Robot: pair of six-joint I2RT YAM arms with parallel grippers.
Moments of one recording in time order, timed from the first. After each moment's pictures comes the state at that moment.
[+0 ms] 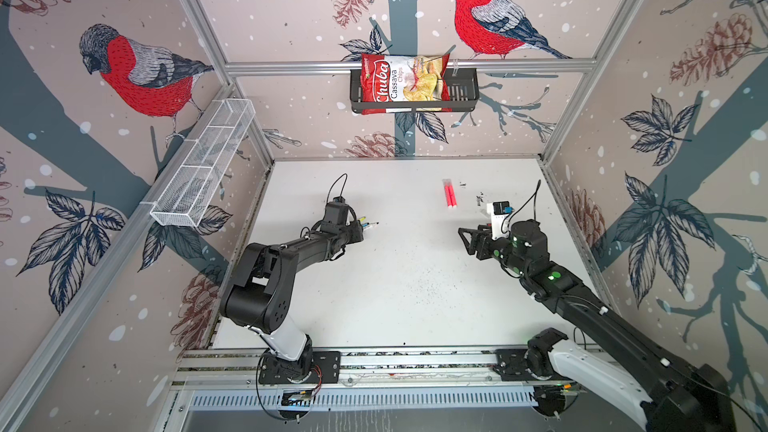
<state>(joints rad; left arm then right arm) -0.27 1.64 0.77 0.04 0.07 -0.41 0.51 0.89 0.56 -0.07 -0.11 0.32</state>
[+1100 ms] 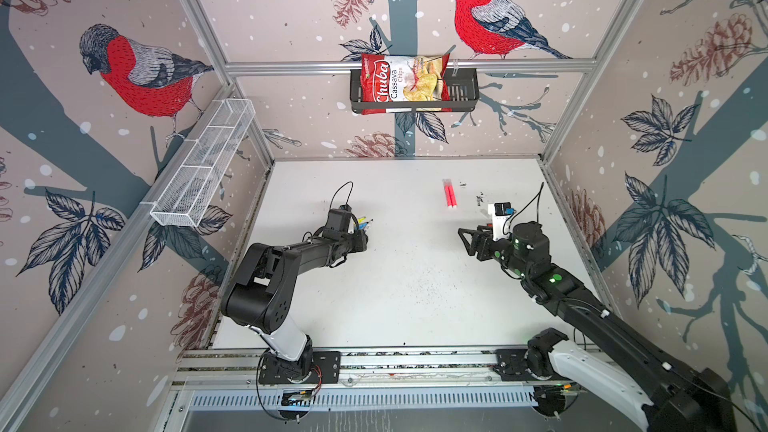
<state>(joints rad) -0.30 1.64 0.71 0.04 0.16 -0.38 0.51 0.87 0.54 -0.05 -0.13 0.34</state>
